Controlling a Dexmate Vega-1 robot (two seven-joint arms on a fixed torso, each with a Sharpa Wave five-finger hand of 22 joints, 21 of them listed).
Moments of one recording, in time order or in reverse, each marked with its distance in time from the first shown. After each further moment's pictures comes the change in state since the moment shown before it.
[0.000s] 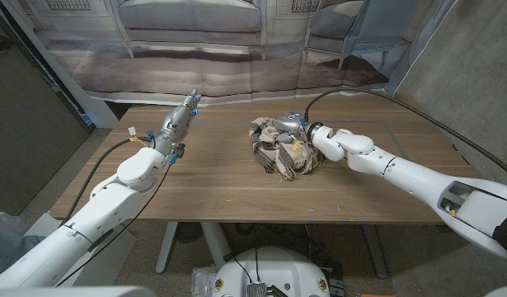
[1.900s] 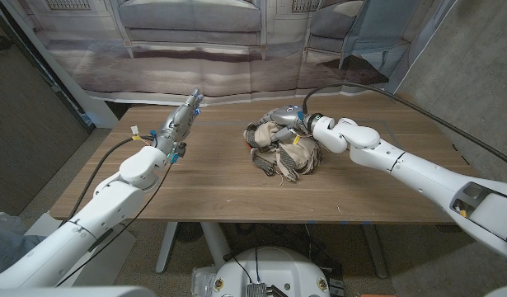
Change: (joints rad) left arm -0.043 -0.012 0.026 0.054 -0.004 -0.017 -0.038; left_hand 0.005 0.005 -0.010 -0.001 0.000 0.000 0.000 0.000 0.000 0.000 0.000 0.000 0.000 0.000 0.000 0.000 0.000 0.000 0.000 0.000 0.000; right arm -0.030 -0.061 0.067 -0.208 -0.065 -0.048 0.174; right_hand -0.226 -0.125 -0.142 0.051 0.148 -0.195 0.034 -0.151 -0.062 -0.221 0.057 -0.073 -0.158 -0.333 0.044 -0.005 -0.203 -0.238 0.192 -0.248 0.009
